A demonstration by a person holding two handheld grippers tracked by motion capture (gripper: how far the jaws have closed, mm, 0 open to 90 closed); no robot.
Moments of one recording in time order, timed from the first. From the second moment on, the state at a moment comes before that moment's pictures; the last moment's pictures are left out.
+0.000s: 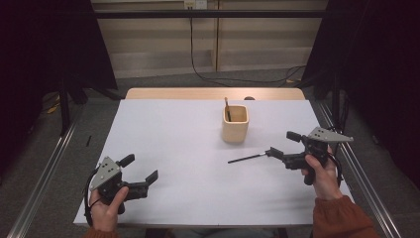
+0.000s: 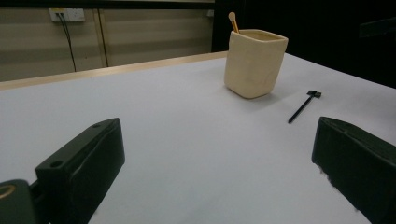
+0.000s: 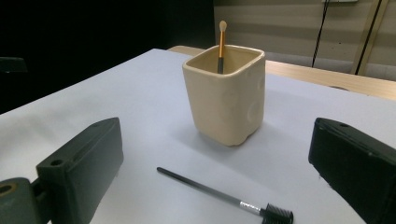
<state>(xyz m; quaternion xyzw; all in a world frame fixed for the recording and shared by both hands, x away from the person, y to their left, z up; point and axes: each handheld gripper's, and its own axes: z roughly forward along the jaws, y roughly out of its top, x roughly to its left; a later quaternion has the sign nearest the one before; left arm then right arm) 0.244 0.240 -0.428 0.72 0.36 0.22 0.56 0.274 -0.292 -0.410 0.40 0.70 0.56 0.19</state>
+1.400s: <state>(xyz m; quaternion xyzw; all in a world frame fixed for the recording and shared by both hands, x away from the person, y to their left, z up) 0.229 0.249 -0.428 0.71 0.37 0.23 0.56 0.216 -0.311 -0.432 0.43 0.69 0.55 0.19</state>
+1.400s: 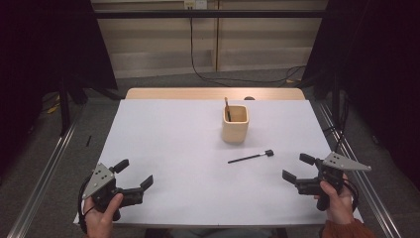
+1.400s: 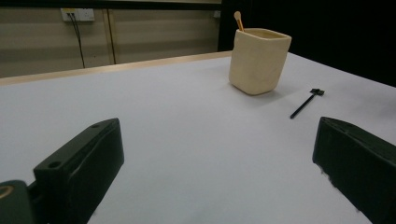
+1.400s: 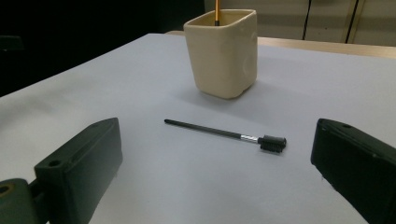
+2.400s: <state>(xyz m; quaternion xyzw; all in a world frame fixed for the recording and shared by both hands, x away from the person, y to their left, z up) 0.230 0.249 -0.428 0.71 0.37 0.23 0.55 0.277 -0.300 -0.403 0.36 0.73 0.54 0.19</state>
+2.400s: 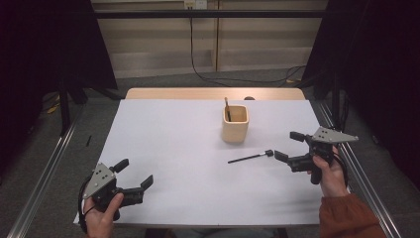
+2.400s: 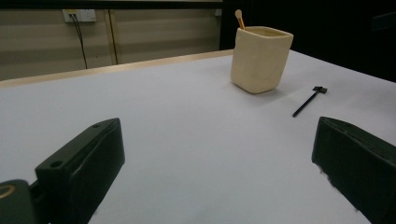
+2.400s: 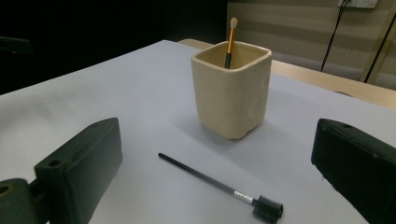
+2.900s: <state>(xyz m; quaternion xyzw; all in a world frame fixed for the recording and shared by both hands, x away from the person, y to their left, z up) 0.232 0.254 -0.428 0.71 0.37 0.24 0.55 0.313 -0.284 -0.387 0.34 0.76 0.52 0.21</state>
